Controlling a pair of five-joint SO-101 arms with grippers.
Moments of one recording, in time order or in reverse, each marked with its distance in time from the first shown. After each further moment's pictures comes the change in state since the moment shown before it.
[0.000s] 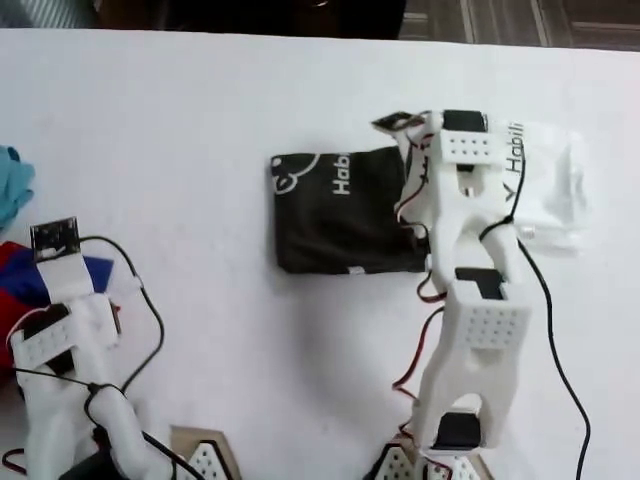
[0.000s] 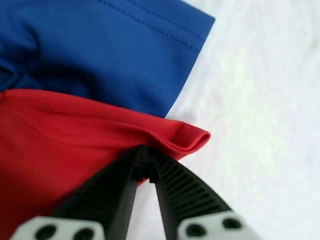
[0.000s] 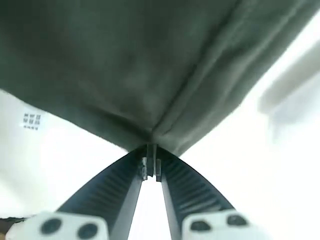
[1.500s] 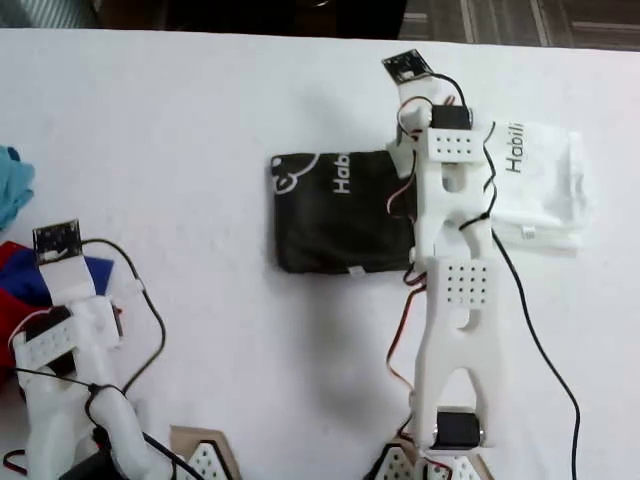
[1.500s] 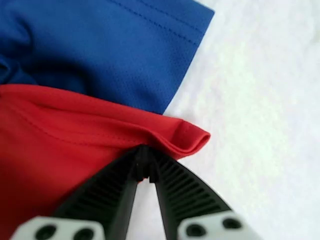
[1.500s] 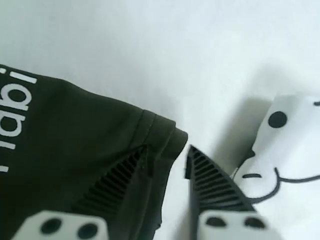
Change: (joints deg) left arm 0.0 -0.1 1.1 -0.3 0.0; right arm -0.9 29.4 -40.5 -19.0 -11.9
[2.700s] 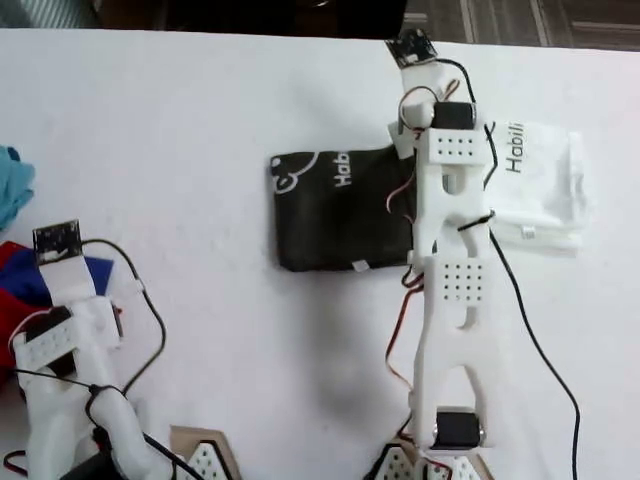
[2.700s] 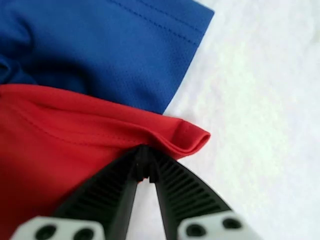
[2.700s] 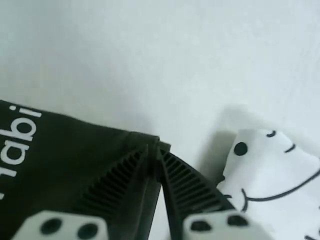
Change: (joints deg) left arm 0.0 -0.3 0.2 0.0 0.0; right arm -0.4 4.2 -12.3 0.3 0.0
